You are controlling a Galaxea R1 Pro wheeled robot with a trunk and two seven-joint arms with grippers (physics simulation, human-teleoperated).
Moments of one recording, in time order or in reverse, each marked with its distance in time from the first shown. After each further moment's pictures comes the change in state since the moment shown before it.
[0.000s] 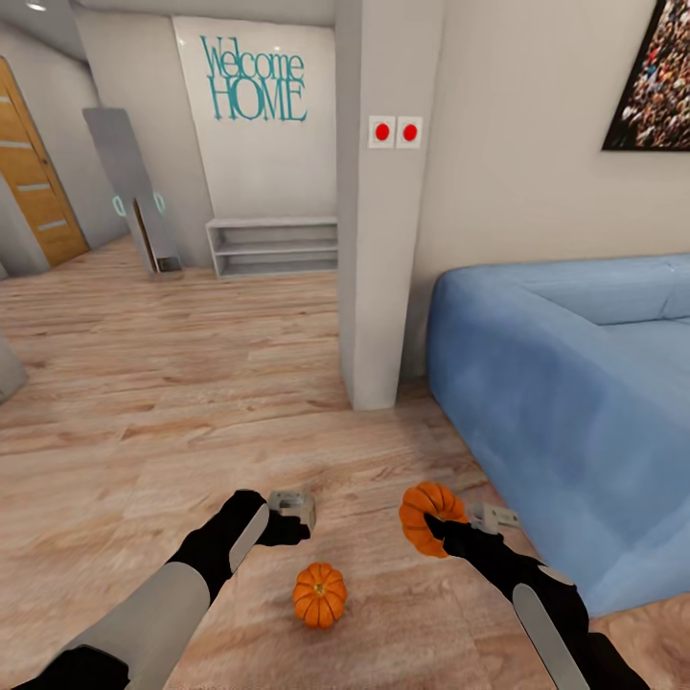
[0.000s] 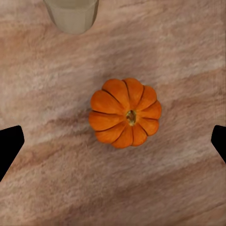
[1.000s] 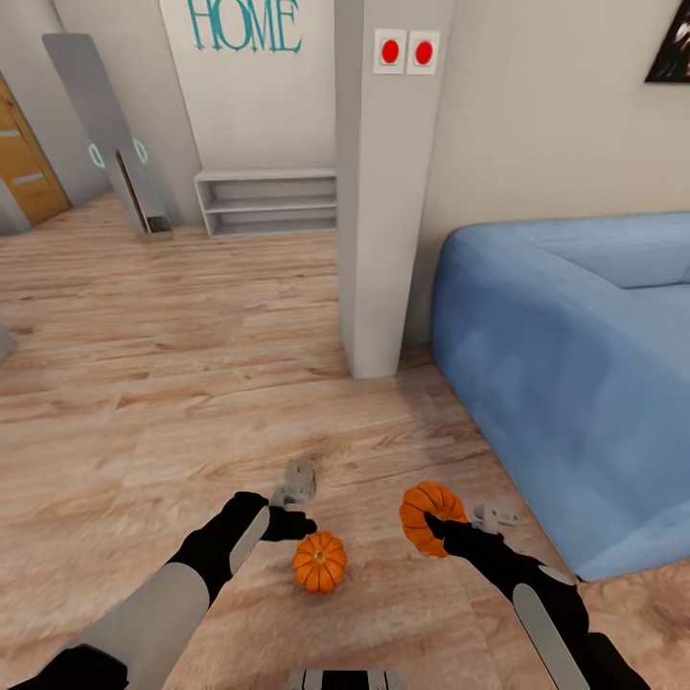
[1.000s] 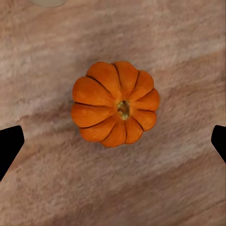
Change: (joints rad) left arm 0.000 0.006 -0.036 0.002 0.007 -0.084 -0.070; right arm 0.000 0.000 -0.001 -0.002 0.000 -0.001 0.000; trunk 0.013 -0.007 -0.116
